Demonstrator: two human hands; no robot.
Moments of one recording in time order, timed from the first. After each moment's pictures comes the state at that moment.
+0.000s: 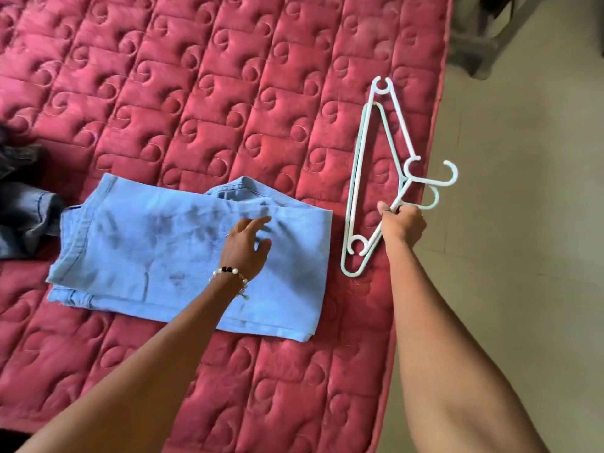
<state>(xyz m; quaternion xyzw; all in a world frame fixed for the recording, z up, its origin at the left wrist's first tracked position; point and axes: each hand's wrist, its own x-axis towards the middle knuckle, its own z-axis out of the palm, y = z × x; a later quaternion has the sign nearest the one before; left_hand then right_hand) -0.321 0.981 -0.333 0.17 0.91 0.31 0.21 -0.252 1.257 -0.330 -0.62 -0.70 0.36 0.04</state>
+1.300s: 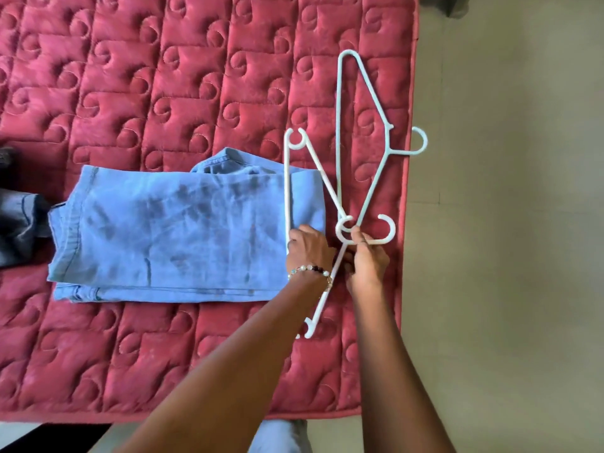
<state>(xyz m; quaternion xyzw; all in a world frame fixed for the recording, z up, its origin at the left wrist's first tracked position) -0.215 1.066 -0.309 0.11 0.93 0.05 0.35 -0.154 1.127 -0.344 -0.69 -0.31 0.63 0.16</state>
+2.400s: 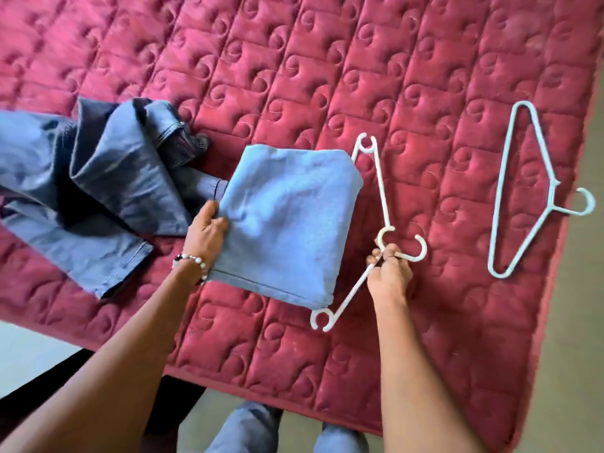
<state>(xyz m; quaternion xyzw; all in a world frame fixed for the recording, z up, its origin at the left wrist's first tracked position) -0.455 0.671 -0.289 -0.08 0.89 0.39 0.23 -0.303 0.940 -0.340 -0.62 -0.23 0.72 0.21</state>
